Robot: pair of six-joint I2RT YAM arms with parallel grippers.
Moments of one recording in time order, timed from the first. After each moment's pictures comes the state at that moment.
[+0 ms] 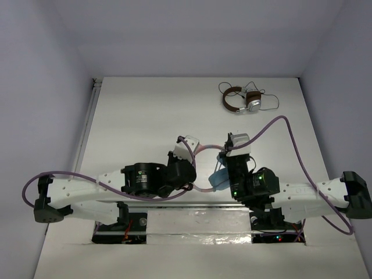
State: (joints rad) left arm -1.44 1.11 1.09 -0.78 -0.73 -0.66; right arm 1.45 1.08 0.70 1.04 1.31 -0.82
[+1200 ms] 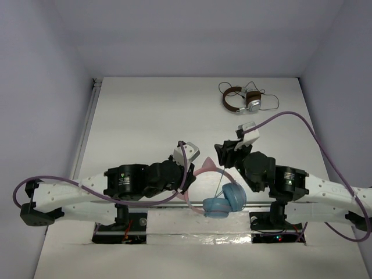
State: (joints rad) left arm -1.44 0.96 1.04 -0.67 -0.42 -0.52; right arm 1.30 0.88 0.93 -0.23 0.90 0.28
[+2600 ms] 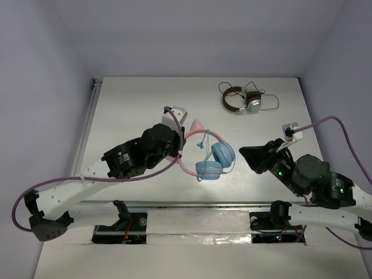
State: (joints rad) left arm -1.07 1.05 1.19 -0.63 -0.41 -0.37; right arm 1.28 0.59 1.02 -0.58 0.67 0.59
